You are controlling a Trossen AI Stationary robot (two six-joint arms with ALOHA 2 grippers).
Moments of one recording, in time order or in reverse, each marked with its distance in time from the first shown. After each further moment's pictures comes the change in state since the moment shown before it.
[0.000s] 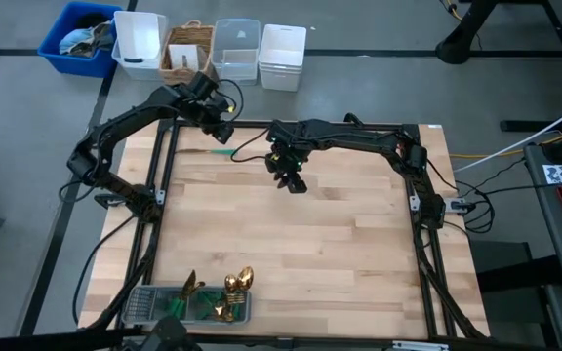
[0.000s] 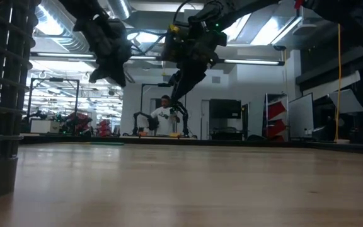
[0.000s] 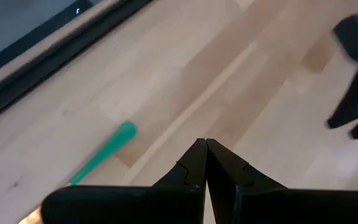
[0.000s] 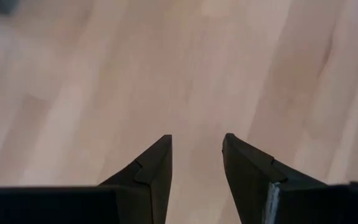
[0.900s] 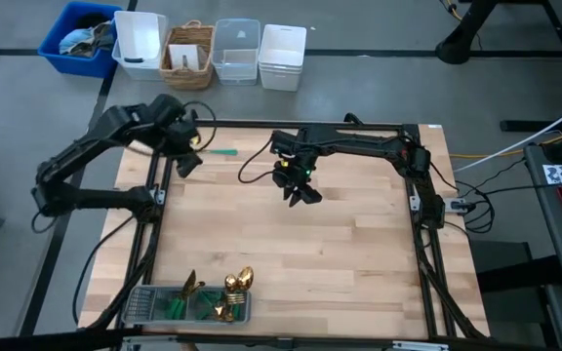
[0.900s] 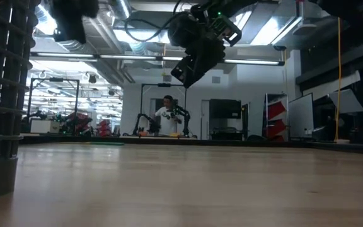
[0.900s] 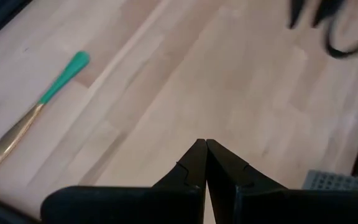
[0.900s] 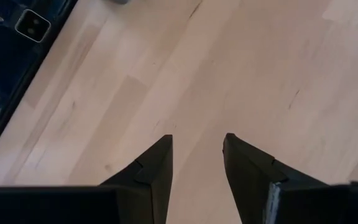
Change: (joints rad) left arm -0.216 -0.405 -0.004 -0.401 -0.048 -0.011; right arm 0.064 -0.039 0.000 -0.190 -0.199 -0.129
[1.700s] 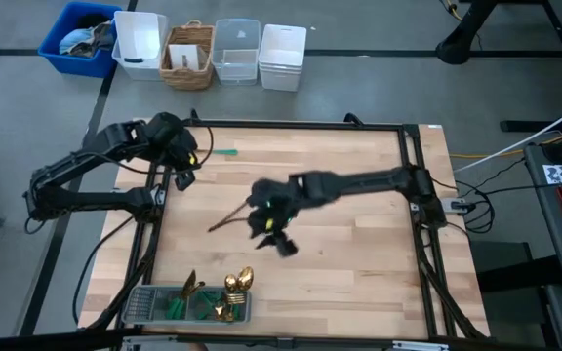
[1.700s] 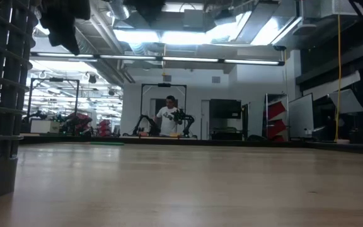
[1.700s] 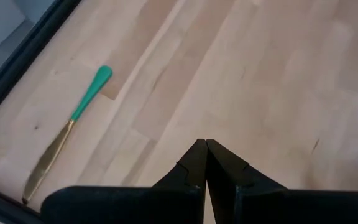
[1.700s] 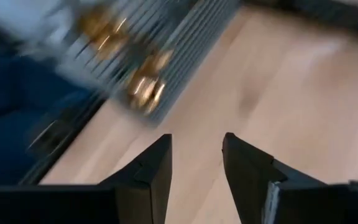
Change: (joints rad) left arm -0.147 -0.160 -0.190 0.129 -0.196 0.046; right arm 0.345 -0.006 0.136 0.342 0.154 0.403
